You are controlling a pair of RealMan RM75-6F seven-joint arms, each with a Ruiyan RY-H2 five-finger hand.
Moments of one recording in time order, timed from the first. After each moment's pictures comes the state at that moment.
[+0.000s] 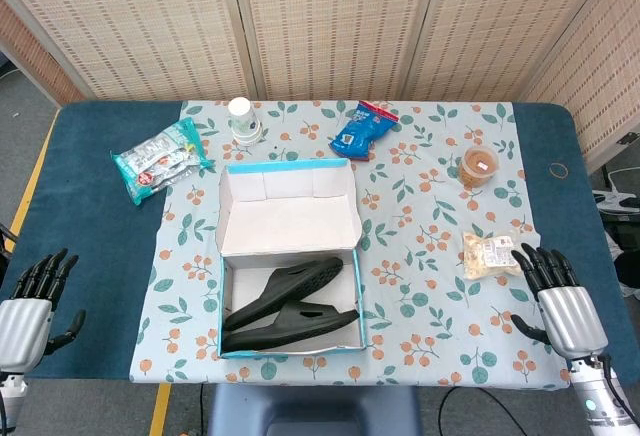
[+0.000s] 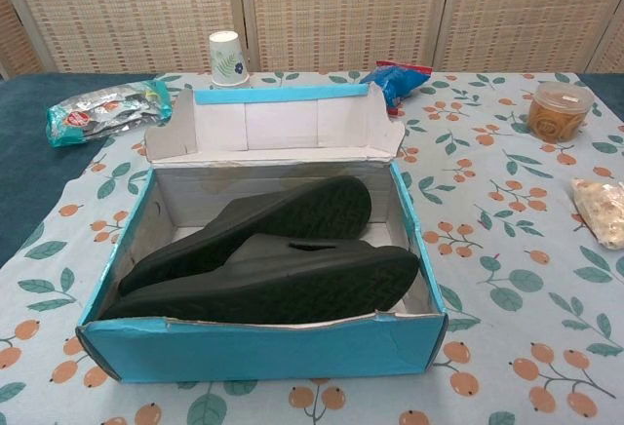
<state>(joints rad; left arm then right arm) -0.08 -1.14 -0.02 -1.60 1.56 1.54 0.08 0.10 -1.14 0.01 -1.62 -1.57 1.44 -0.13</state>
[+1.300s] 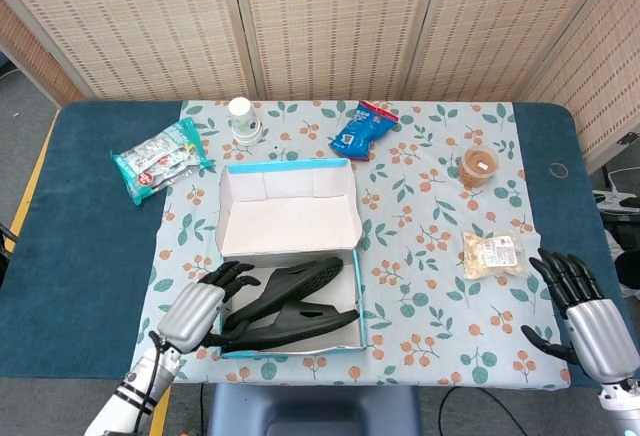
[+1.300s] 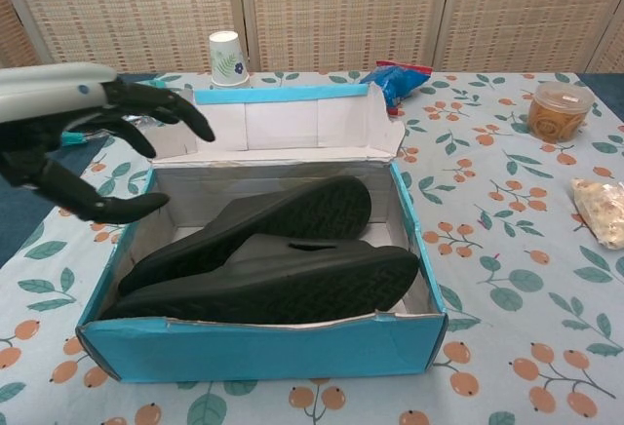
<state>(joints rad) -0.49 -1.34 -0.14 -2.25 1.08 1.14 0.56 0.04 -1.05 -0.03 -1.62 -1.74 1.62 0.13</state>
